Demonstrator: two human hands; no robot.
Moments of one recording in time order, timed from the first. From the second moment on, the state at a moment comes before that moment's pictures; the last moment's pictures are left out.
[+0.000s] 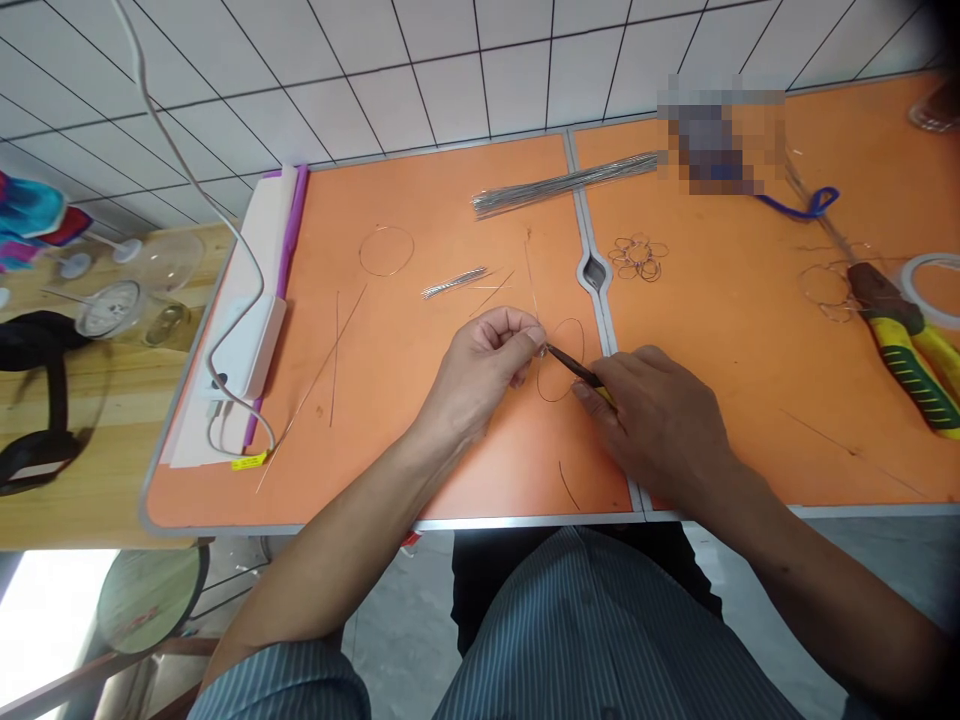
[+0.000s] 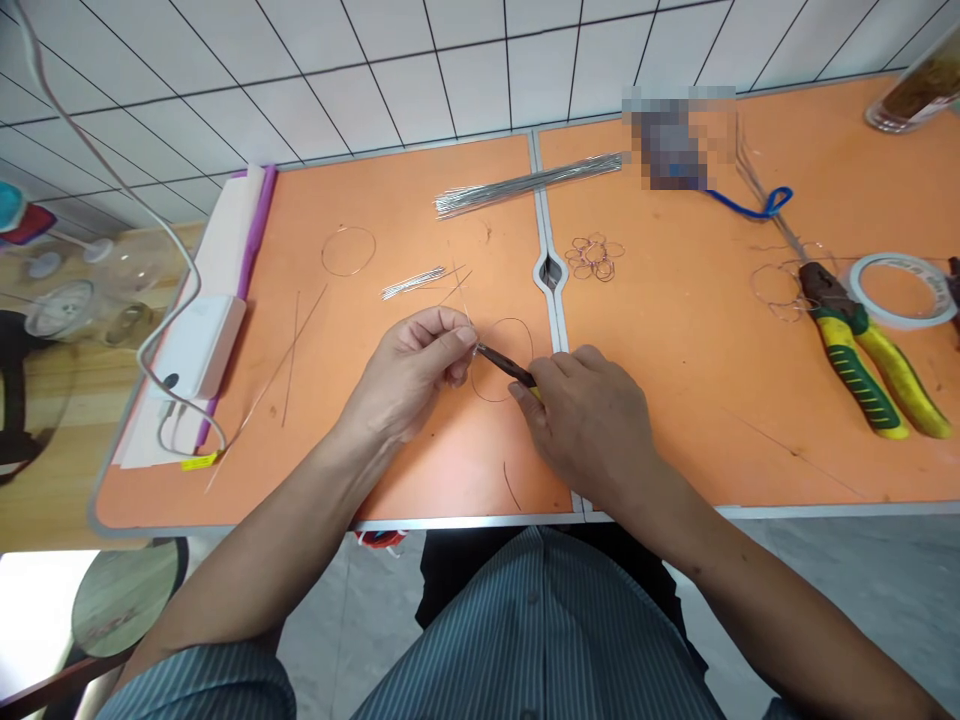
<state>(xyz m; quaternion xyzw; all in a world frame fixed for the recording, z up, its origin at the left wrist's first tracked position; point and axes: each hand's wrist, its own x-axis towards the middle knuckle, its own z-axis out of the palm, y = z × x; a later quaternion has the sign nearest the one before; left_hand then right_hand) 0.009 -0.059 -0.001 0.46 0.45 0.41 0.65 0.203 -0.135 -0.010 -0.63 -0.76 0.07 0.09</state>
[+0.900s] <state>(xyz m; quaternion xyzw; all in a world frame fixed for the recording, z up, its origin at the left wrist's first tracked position) 0.005 -0.057 0.003 0.46 0.43 0.38 0.68 0.217 -0.078 -0.003 -0.60 -0.70 0.26 0.30</state>
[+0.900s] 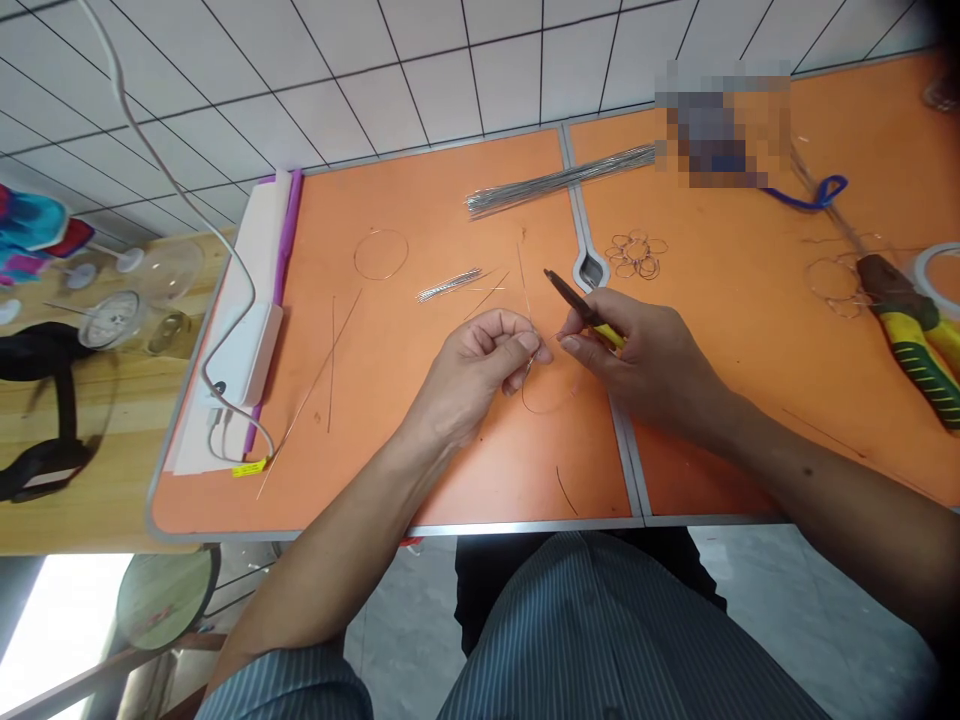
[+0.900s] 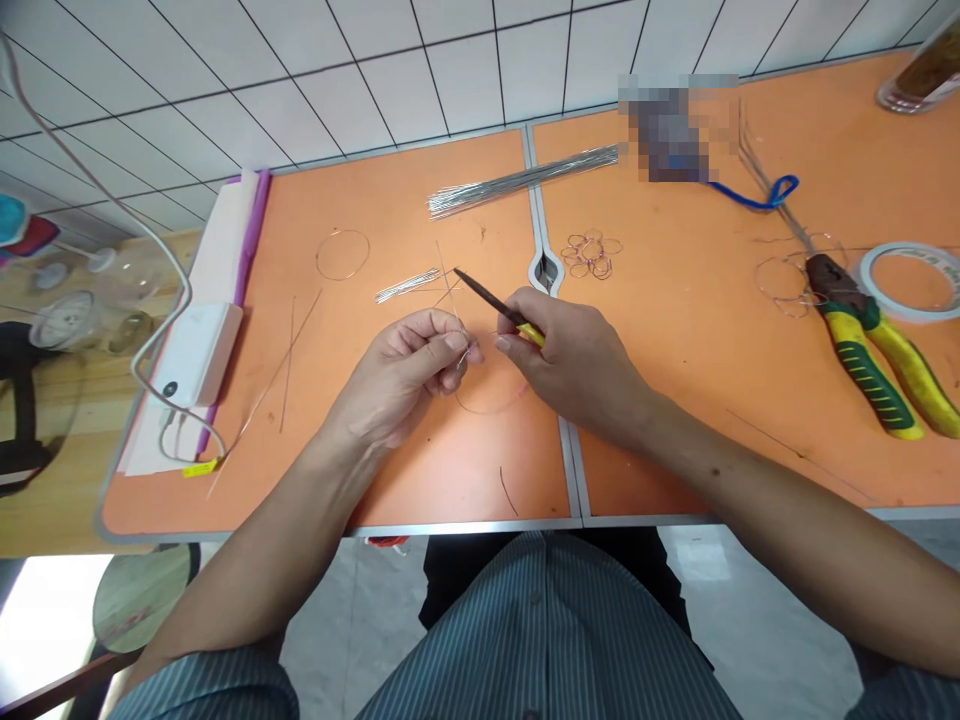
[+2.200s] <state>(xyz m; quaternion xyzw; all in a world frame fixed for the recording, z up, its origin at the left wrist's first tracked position) 0.002 -0.052 -0.001 0.40 0.46 0.41 0.68 0.227 -0.085 0.005 -0.59 -0.74 0.08 0.30</state>
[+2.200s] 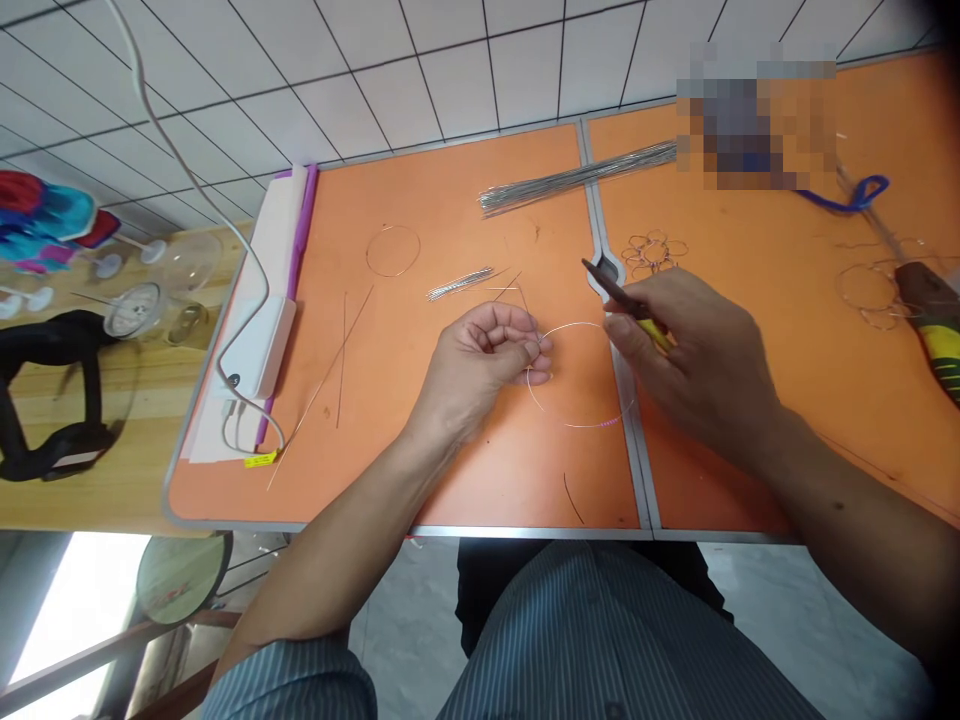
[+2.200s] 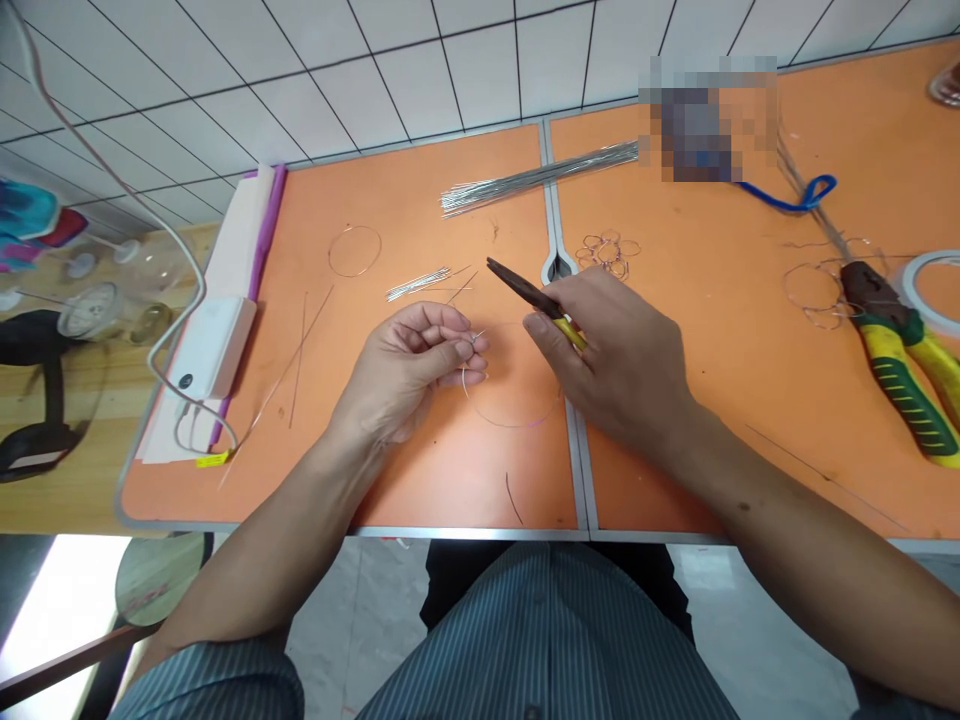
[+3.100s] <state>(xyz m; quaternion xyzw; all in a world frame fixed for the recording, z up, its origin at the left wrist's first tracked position) 0.002 -0.051 -0.008 0.45 0.42 0.44 0.66 0.270 -0.054 0.002 -0.44 -0.89 -0.03 0.13</state>
